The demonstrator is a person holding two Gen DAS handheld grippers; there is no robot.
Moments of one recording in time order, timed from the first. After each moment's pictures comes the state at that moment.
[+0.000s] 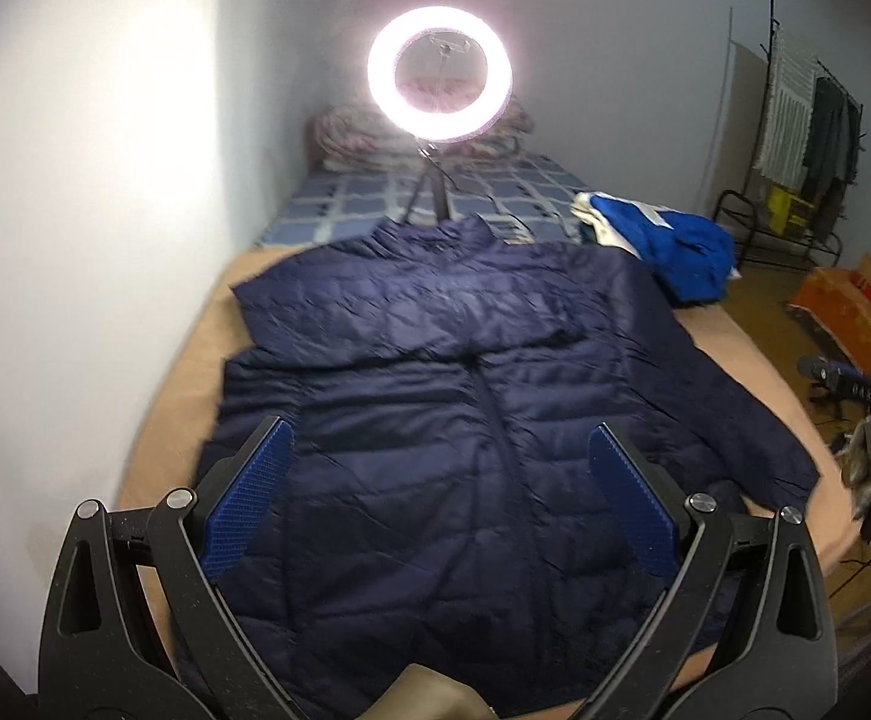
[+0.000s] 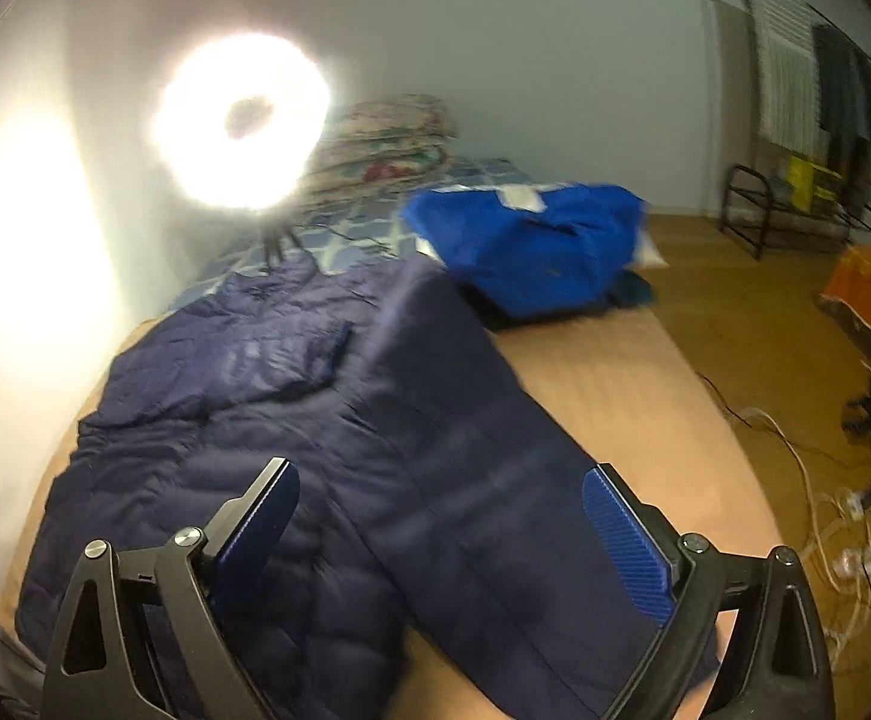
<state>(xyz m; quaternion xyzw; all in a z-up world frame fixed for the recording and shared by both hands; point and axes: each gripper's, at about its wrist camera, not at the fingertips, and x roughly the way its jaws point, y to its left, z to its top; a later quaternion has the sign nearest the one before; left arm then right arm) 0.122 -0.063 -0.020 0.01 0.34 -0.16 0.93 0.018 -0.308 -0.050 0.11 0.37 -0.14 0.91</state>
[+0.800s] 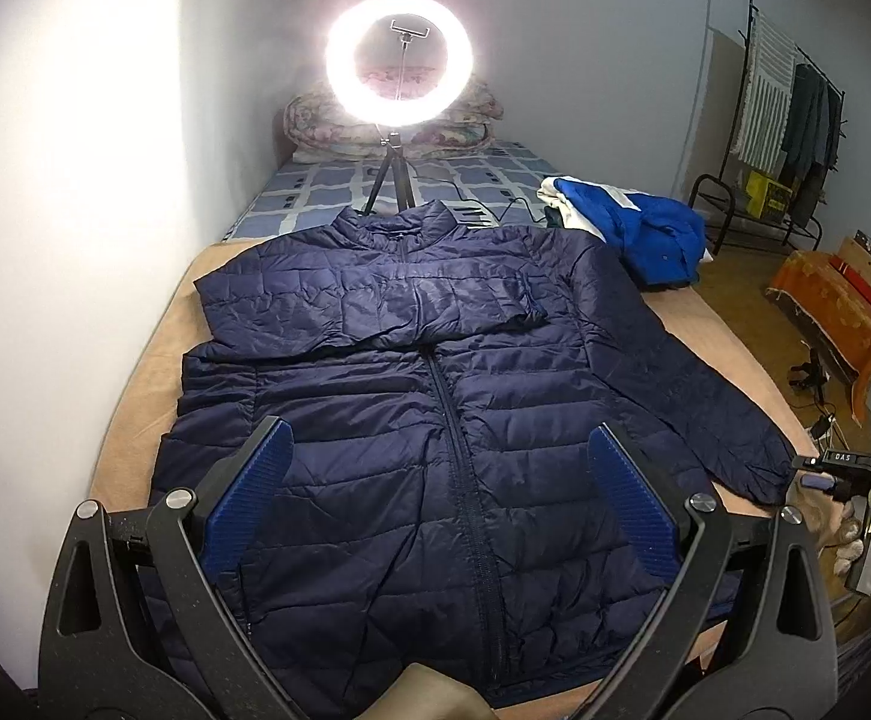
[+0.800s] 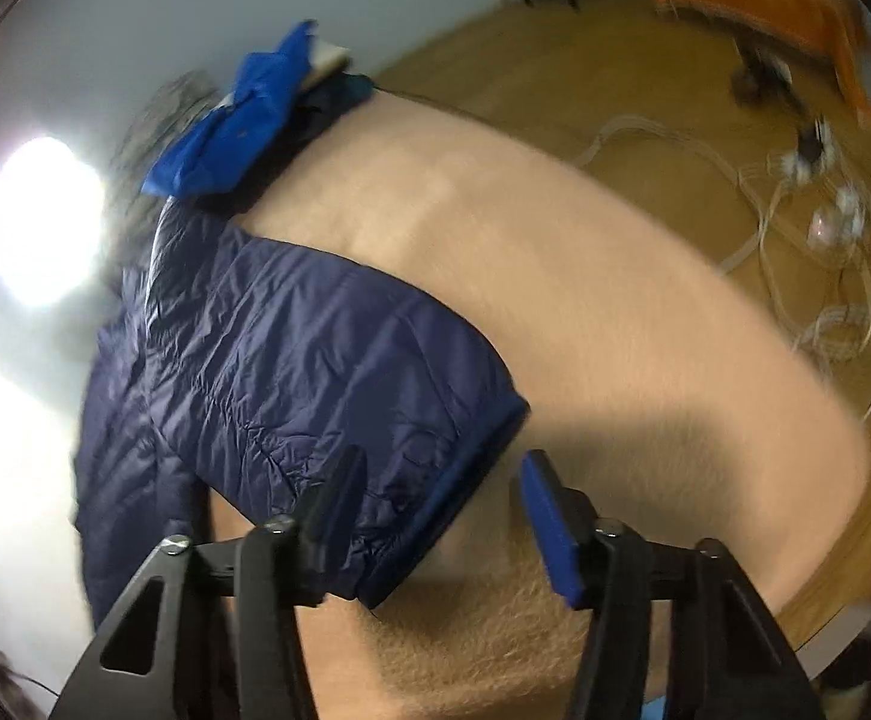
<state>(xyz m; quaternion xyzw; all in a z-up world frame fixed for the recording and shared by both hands) 0.114 -0.093 -0.020 0.02 0.34 -0.18 0.92 -0.127 -0.432 -0.171 0.40 0.43 -0.24 0.77</state>
